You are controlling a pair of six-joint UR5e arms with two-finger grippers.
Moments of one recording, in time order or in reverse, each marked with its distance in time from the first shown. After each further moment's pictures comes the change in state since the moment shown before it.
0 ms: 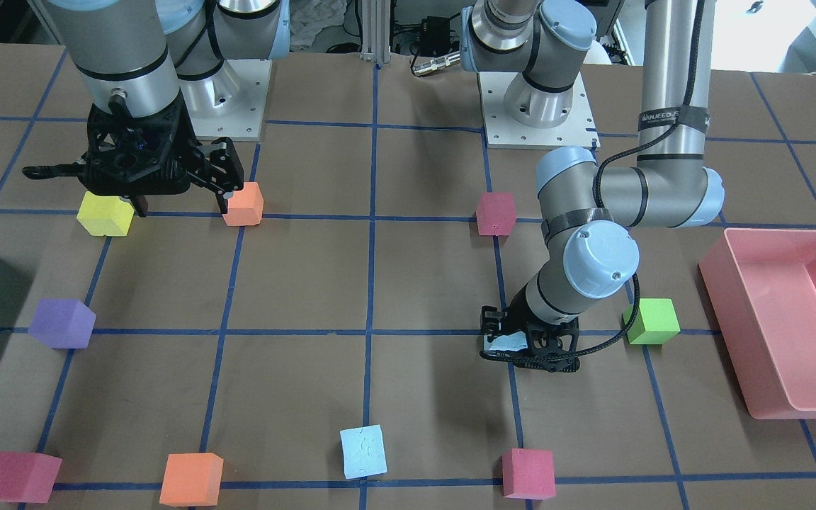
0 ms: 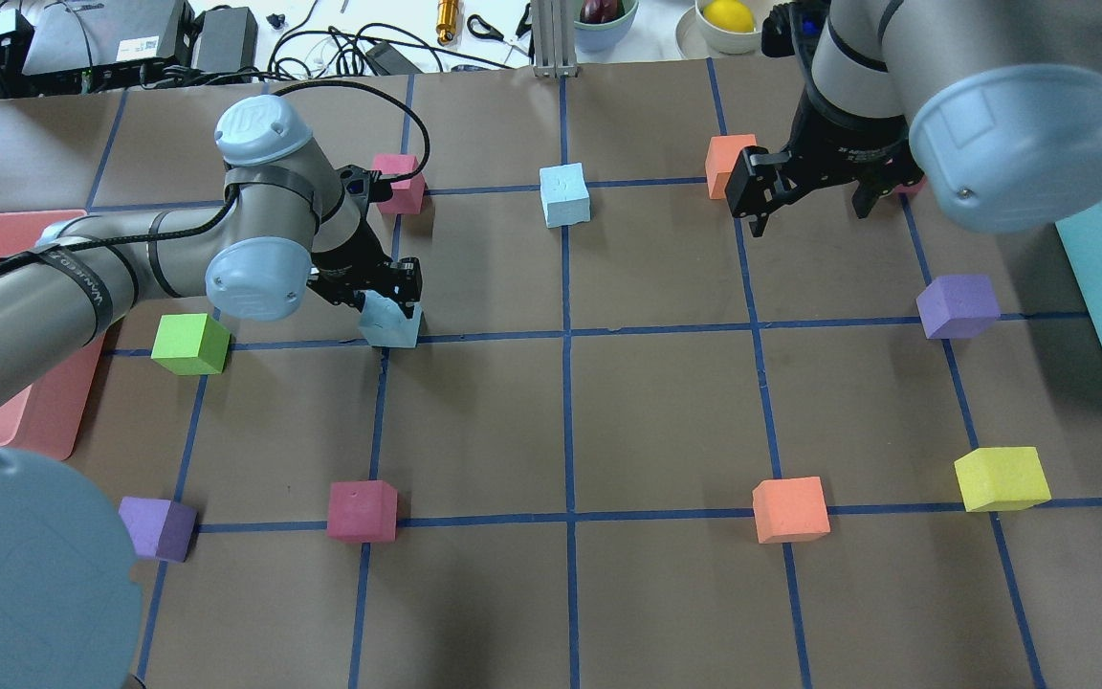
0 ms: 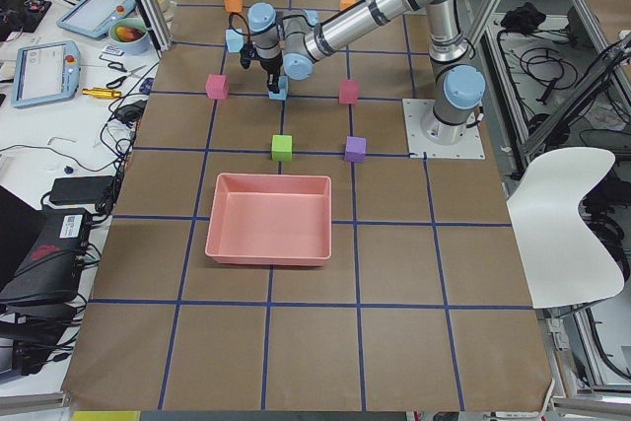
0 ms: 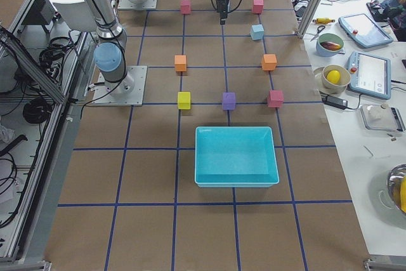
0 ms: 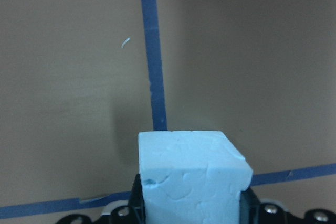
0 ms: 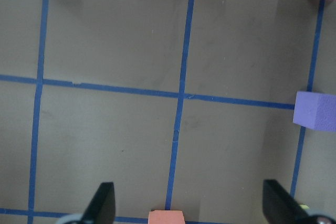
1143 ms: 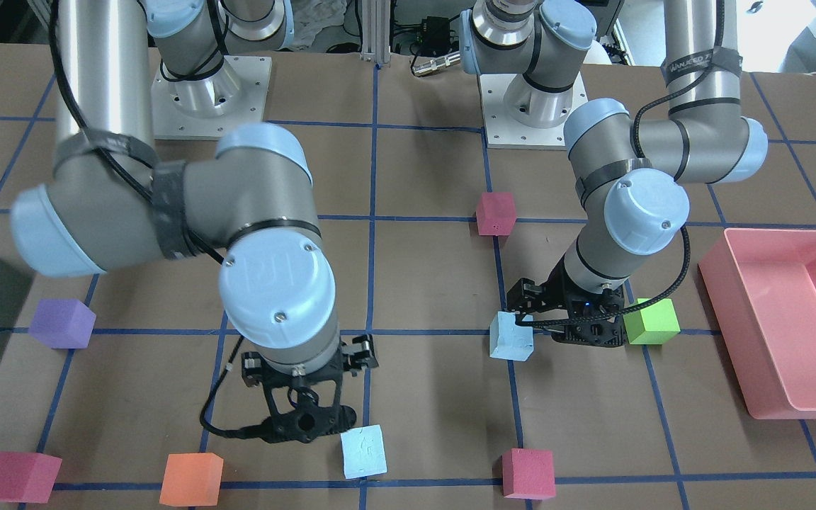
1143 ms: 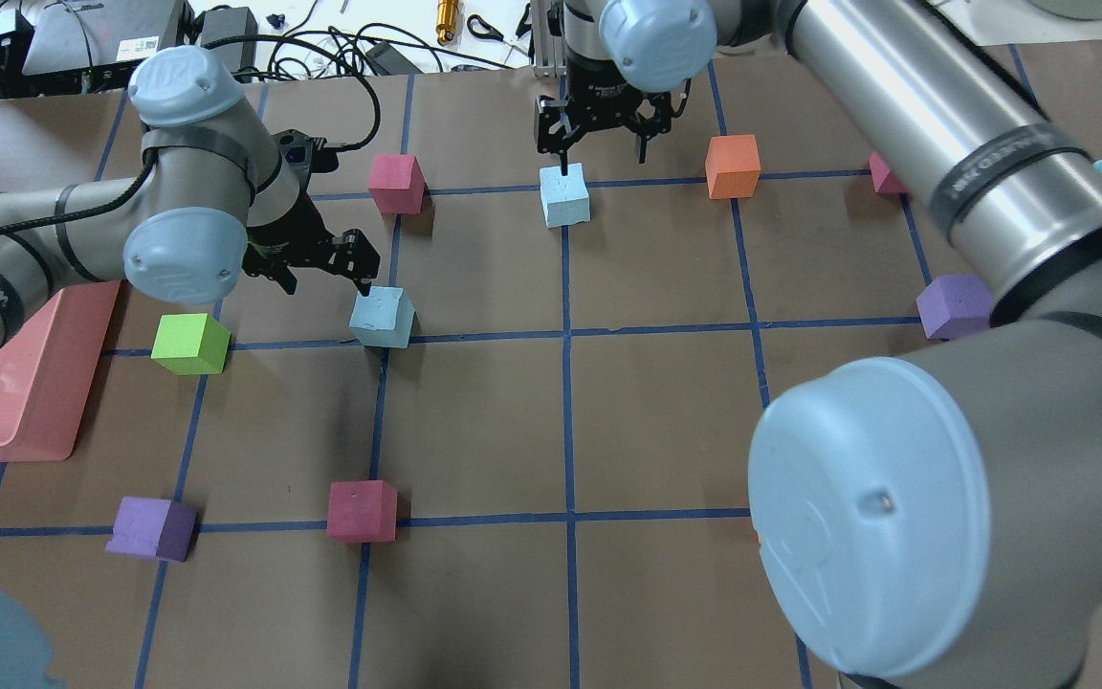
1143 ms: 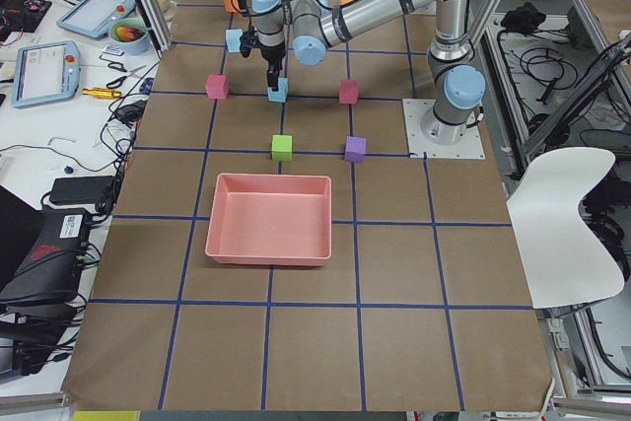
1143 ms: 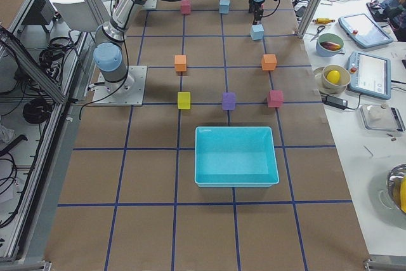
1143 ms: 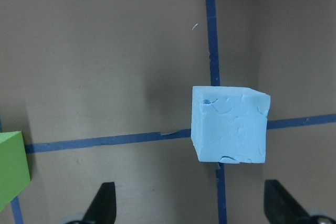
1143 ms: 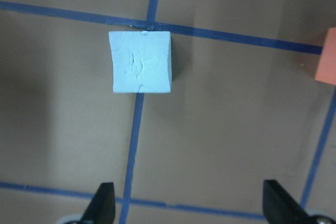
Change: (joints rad) left arm 0.042 0.110 -0.006 -0.063 0.079 0.063; right arm 0.167 0.614 -0.611 0.168 0.064 0.138
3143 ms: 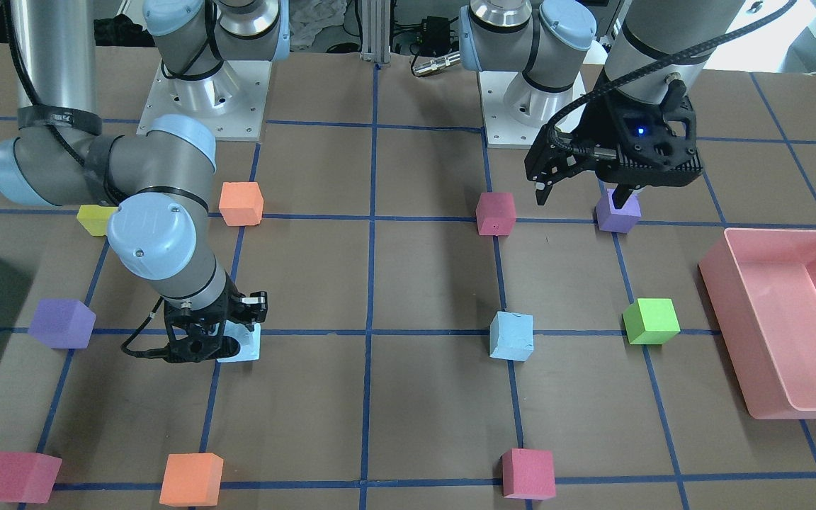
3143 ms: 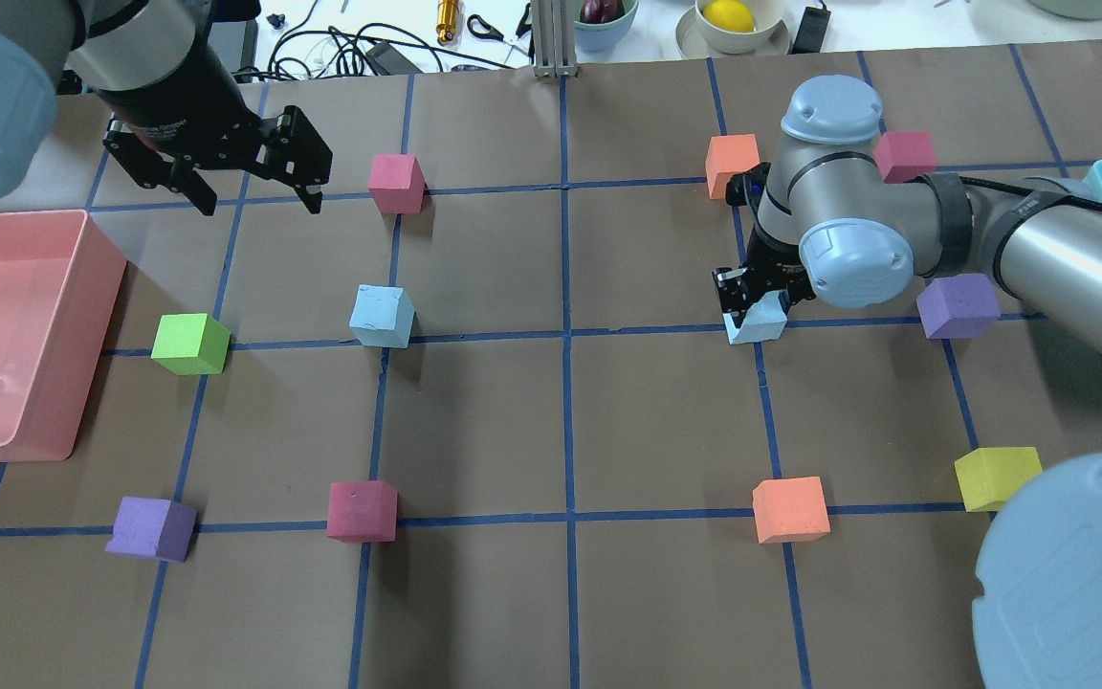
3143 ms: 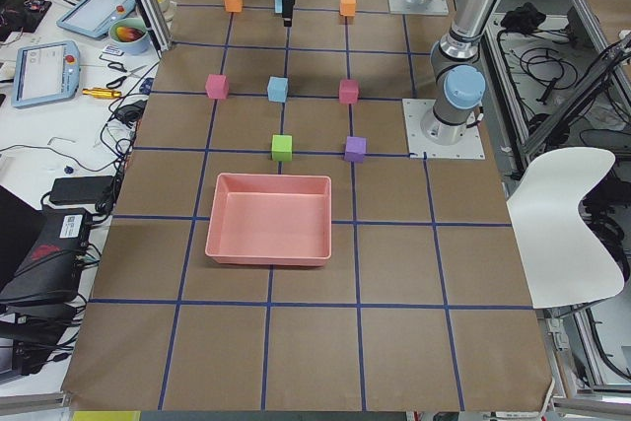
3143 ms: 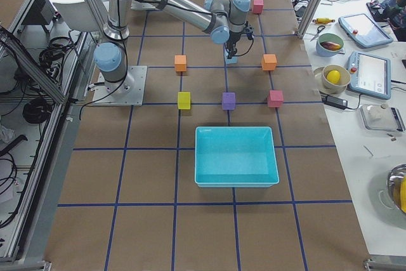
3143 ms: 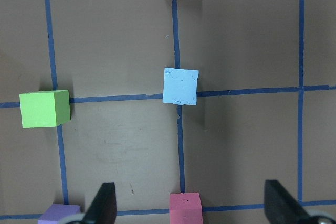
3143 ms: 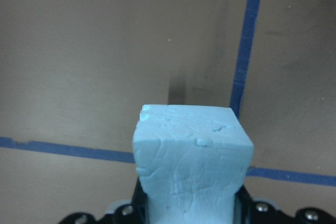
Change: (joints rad) left arm -0.050 0.295 0.263 -0.493 0.022 -0.101; right arm -0.168 -0.222 0.682 -0.492 0.033 -0.149
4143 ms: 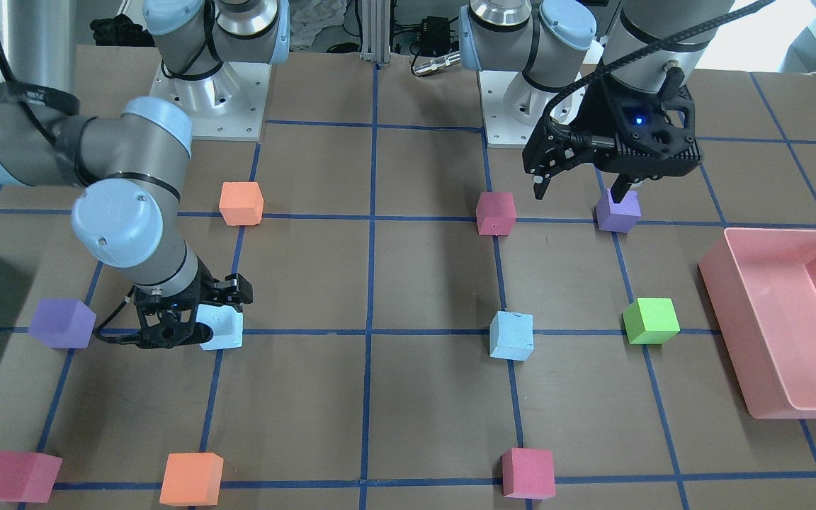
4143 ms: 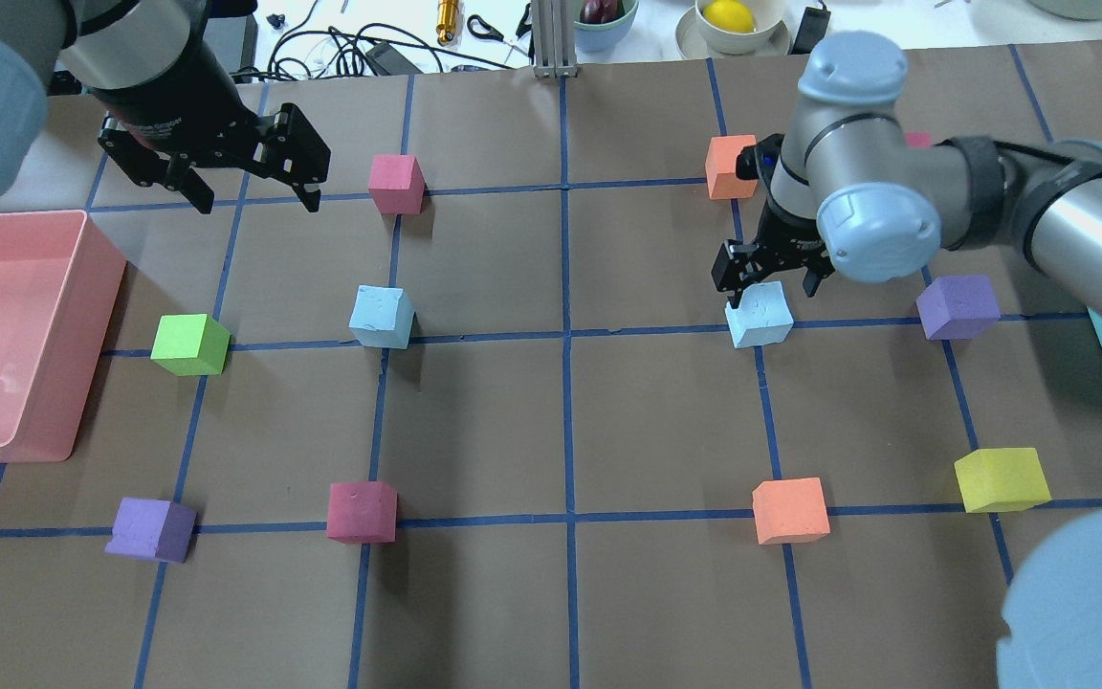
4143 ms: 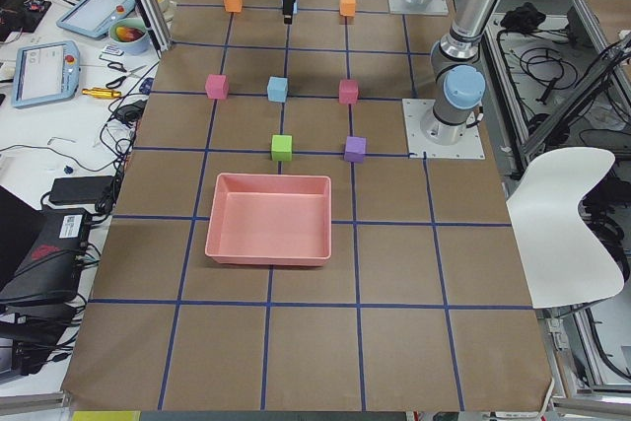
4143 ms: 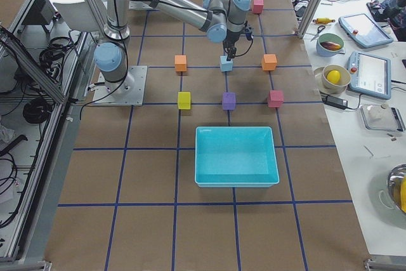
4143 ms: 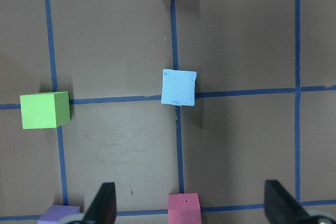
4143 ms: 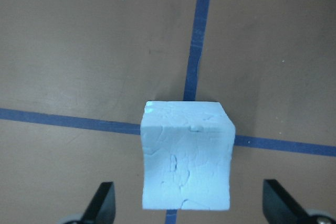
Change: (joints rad) left arm -0.007 0.010 0.002 0.003 -0.002 -0.005; right arm -0.080 -0.051 0.112 -0.001 -0.042 -0.077
